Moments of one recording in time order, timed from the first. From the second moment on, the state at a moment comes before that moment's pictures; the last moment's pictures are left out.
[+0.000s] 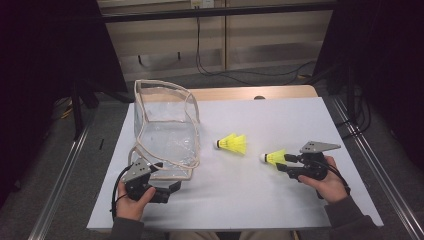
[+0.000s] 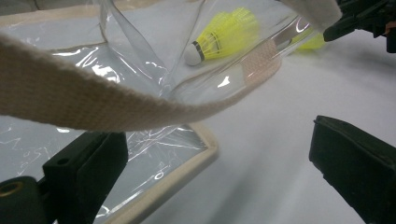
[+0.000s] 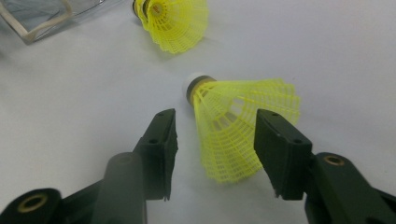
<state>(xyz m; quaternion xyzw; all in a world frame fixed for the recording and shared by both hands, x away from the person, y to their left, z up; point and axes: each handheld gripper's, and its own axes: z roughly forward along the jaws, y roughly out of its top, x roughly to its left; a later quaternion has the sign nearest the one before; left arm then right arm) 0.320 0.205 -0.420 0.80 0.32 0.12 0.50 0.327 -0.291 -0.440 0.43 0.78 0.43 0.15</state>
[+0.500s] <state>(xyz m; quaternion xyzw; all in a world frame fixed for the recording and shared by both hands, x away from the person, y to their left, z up) 0.320 0.205 -0.420 0.79 0.32 0.12 0.51 0.329 -0.286 -0.445 0.42 0.79 0.42 0.14</state>
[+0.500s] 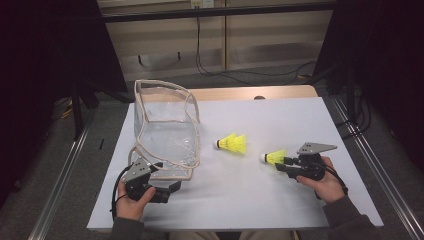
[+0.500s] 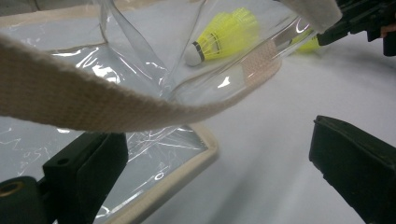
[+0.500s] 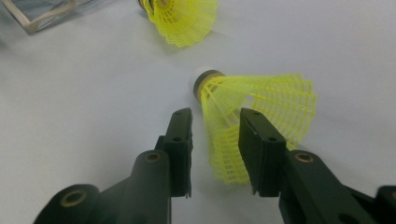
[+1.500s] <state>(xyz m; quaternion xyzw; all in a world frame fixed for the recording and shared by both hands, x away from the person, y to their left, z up) 0.321 0.205 -0.421 0.80 0.31 0.12 0.50 0.334 -0.280 -0.452 0.41 0.80 0.41 0.14</state>
